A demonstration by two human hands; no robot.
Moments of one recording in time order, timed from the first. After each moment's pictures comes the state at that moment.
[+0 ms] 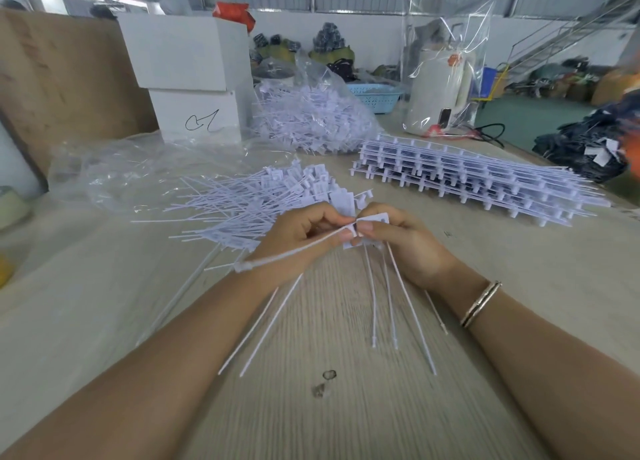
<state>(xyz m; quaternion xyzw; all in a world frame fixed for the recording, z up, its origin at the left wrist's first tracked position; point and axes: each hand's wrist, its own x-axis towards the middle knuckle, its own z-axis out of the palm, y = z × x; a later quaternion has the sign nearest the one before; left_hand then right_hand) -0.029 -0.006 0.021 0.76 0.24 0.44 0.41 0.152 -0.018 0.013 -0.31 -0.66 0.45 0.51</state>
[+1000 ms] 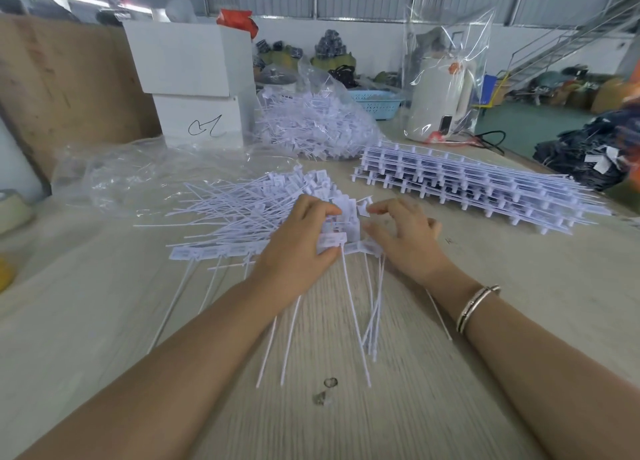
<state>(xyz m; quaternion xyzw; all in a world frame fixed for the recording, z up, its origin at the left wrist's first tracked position) -0.032 -0.003 0.013 0.84 0.38 0.38 0.08 0.154 -0.011 0.011 -0.65 -0.66 0.04 0.36</state>
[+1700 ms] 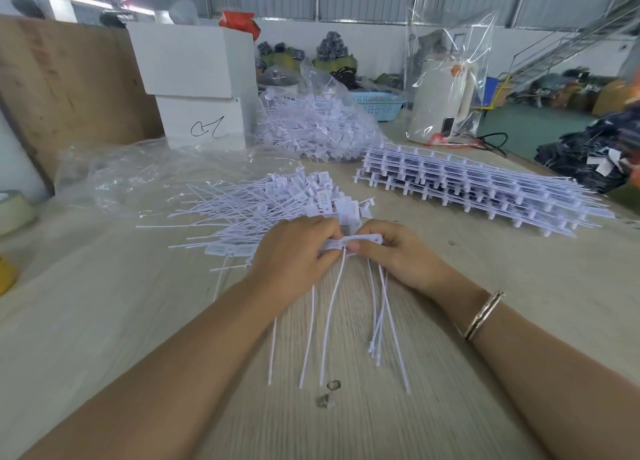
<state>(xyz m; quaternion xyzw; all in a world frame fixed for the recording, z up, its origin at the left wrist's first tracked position) -0.037 -0.003 0.016 0.86 0.40 0.31 -0.05 0.144 -0.021 0.014 -0.47 -0.72 0.29 0.41</state>
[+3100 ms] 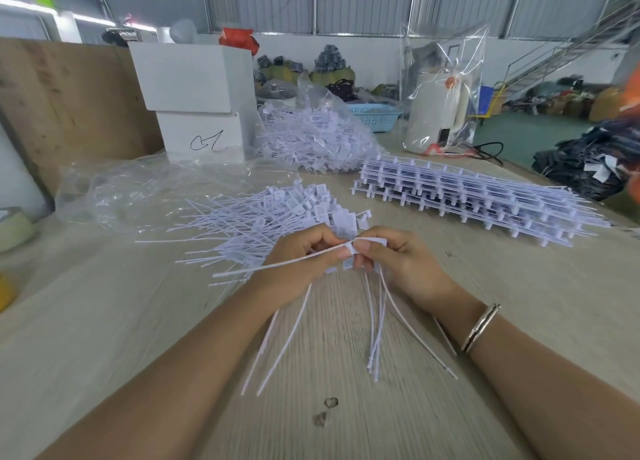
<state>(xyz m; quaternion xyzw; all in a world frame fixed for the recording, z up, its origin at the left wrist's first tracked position) -0.031 0.005 0.015 0.76 0.32 0.44 0.35 0.143 -0.026 0.018 -0.37 -0.67 0.37 0.53</state>
